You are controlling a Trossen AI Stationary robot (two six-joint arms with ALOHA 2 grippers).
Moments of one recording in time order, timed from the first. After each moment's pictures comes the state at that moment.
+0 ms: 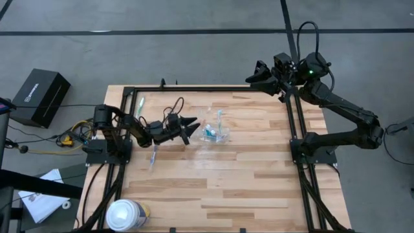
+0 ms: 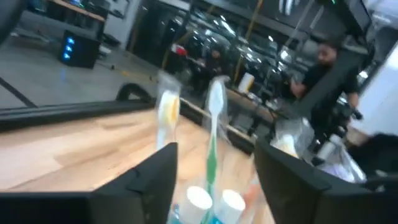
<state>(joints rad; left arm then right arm) 0.12 1.81 0.34 1.56 -0.31 -0.42 -0.60 1.11 1.14 0.36 -0.87 0.65</state>
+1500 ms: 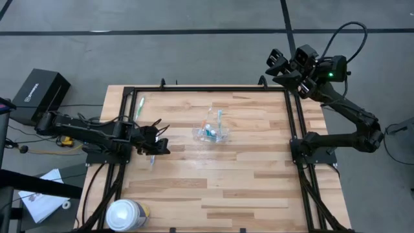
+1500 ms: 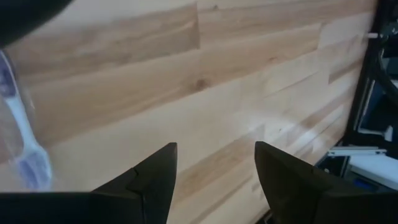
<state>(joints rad) -0.07 0.87 0.49 -0.48 0.06 -1.52 -0.74 1.10 1.14 0.82 -1.04 0.91</state>
